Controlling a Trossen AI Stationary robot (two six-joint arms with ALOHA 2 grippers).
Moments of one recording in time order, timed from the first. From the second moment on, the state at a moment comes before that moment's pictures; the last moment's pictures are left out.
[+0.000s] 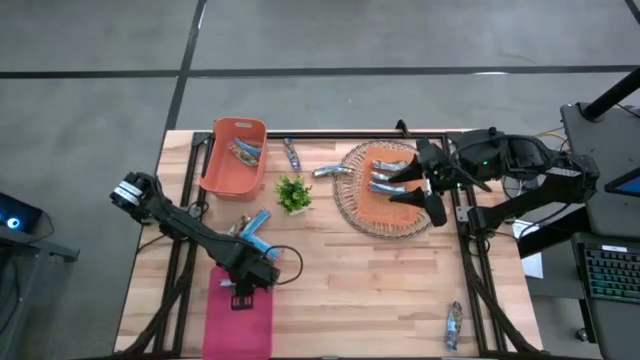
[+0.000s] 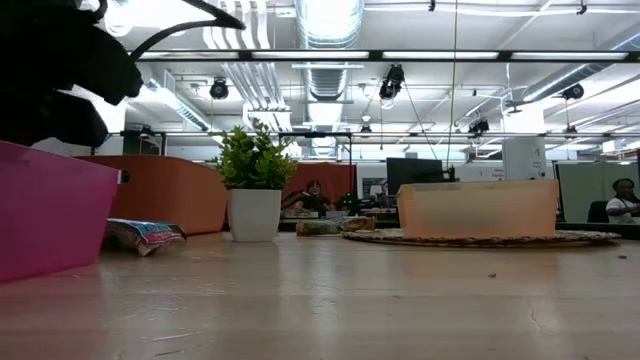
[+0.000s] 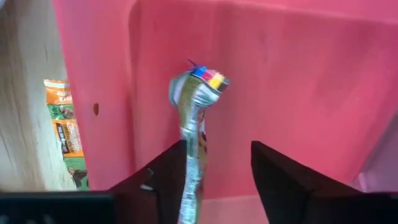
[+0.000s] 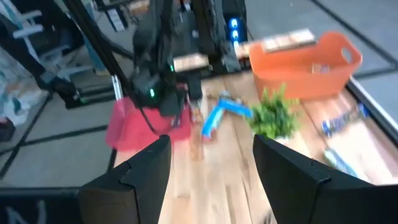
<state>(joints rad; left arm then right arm) -0.51 1.57 1.02 -0.92 0.24 -0.63 0.09 1.13 1.54 -0.85 0.00 0.30</state>
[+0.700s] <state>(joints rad) -0.50 1.13 1.06 -0.81 -0.06 -0.61 0.10 1.16 1.52 -0.99 -0.04 0.14</state>
